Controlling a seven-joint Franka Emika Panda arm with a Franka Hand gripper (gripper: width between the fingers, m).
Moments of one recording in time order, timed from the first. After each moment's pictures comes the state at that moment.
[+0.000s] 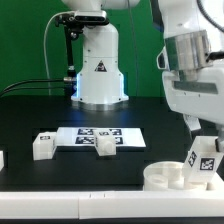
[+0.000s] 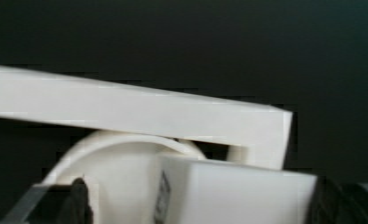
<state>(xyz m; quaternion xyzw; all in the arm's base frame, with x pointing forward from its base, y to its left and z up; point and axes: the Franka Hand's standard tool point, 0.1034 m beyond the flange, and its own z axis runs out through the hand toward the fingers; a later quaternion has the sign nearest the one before) 0.594 0.135 0.093 -0.80 0.58 0.00 0.12</state>
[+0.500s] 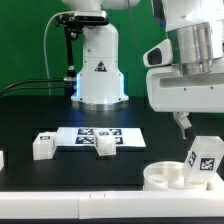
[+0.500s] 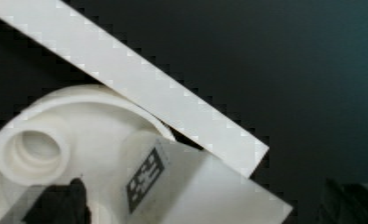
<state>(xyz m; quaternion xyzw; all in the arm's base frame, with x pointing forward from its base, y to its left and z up) 0.593 0.135 0.094 -0.91 0.41 -0.03 0.11</state>
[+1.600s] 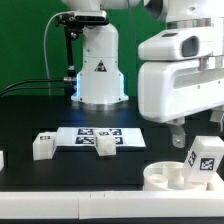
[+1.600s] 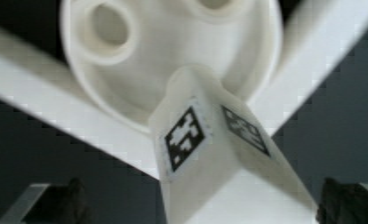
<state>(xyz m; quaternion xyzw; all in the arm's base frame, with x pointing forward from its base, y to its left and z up) 0.601 0.113 0.098 -0.94 -0.34 -0.05 0.02</state>
